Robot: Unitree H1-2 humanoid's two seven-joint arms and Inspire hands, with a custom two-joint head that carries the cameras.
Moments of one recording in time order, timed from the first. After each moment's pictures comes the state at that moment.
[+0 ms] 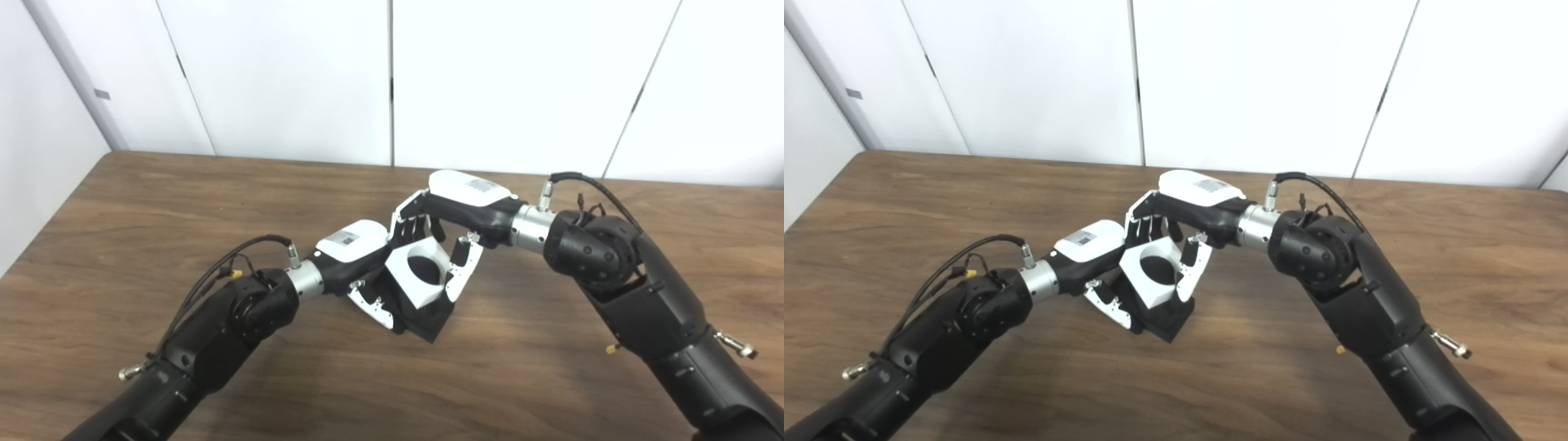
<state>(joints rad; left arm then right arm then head) -0.48 0.42 -0.54 0.28 0.54 -0.32 -0.25 -0.66 -0.30 0.44 0.01 -0.44 -0.09 0.58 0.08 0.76</state>
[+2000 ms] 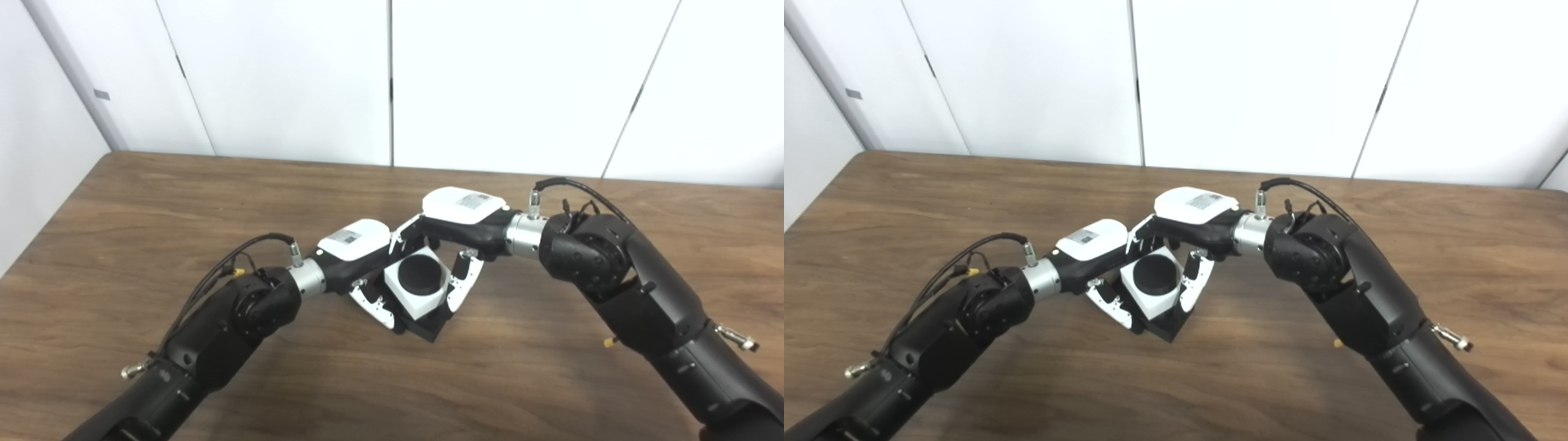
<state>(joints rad) -0.48 0.41 -0.54 0.27 0.55 -0.30 -0.28 -0.68 -0.34 0.50 0.00 -0.58 -0.08 0.66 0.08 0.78</state>
